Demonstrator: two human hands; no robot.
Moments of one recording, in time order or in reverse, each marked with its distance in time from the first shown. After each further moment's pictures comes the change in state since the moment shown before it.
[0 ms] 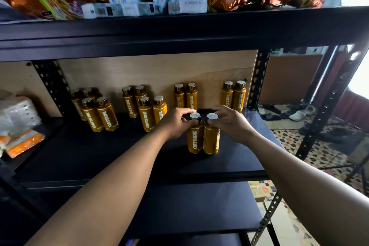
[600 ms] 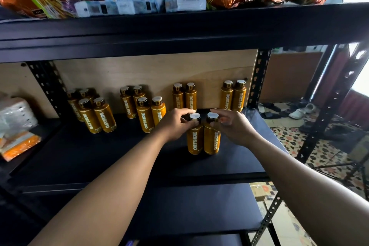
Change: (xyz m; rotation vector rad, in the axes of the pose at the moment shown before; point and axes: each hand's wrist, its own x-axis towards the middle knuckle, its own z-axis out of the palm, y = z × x) left_hand 0.003 -0.001 0.001 -0.041 -0.003 0.018; right_hand 0.002 0.014 -0.001 -0.049 0.026 -0.077
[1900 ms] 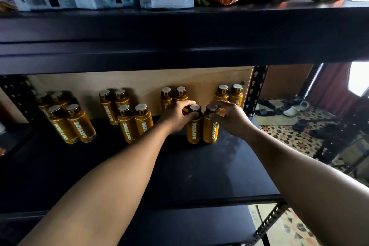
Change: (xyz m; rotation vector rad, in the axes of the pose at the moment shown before) left_hand 0.113 -0.013 0.026 -0.052 -0.027 -0.070; right_hand 0.083 0.040 -0.023 -0.091 0.017 0.063
